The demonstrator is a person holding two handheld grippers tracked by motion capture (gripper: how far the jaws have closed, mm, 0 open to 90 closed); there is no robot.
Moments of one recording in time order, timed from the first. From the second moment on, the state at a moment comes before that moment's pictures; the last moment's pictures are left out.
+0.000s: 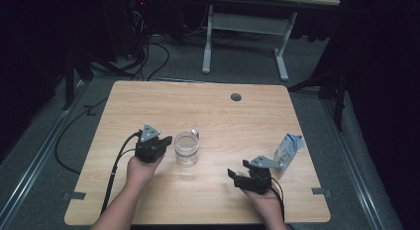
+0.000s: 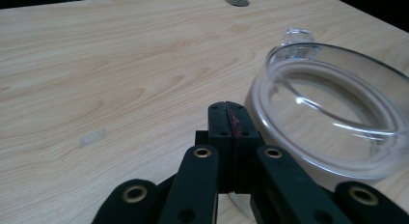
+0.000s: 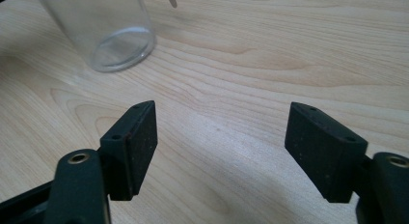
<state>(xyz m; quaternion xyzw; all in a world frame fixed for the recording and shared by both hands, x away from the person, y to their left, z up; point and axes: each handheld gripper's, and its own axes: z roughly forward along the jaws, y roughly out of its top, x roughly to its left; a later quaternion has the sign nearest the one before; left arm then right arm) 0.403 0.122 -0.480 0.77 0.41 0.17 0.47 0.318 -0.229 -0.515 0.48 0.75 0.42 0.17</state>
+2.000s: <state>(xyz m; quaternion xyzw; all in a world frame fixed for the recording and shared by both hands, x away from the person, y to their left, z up) 0.343 0.091 -0.494 0.76 0.37 0.16 0.50 0.314 -0.232 -0.514 0.48 0.74 0.44 0.18</state>
